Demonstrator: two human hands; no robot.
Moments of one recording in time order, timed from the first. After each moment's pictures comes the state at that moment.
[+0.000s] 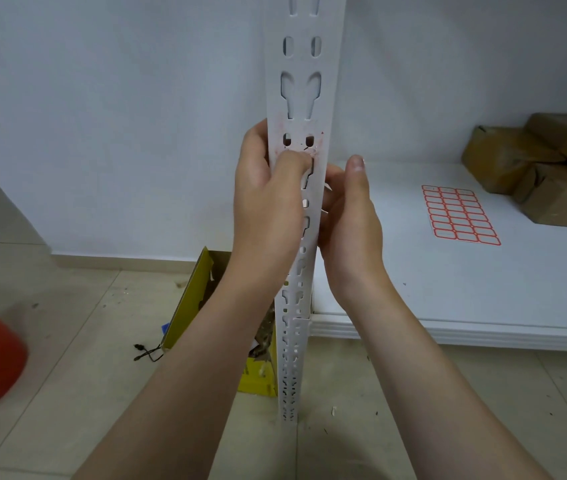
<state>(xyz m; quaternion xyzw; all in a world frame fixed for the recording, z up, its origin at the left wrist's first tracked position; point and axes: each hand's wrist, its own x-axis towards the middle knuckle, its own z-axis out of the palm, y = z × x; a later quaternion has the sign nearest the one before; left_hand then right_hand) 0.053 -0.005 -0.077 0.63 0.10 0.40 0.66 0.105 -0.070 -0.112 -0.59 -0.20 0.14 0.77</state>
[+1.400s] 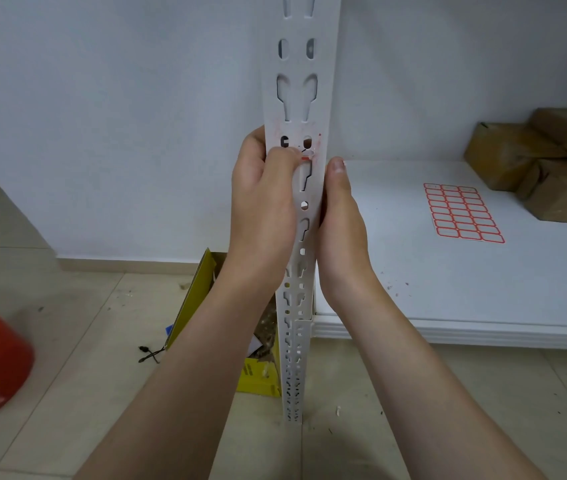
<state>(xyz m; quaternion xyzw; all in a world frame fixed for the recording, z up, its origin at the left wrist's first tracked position) 0.055 -0.006 -0.070 0.60 0.12 0.39 0.69 0.106 -0.053 -0.121 -0.60 -0.16 0.16 0.77</state>
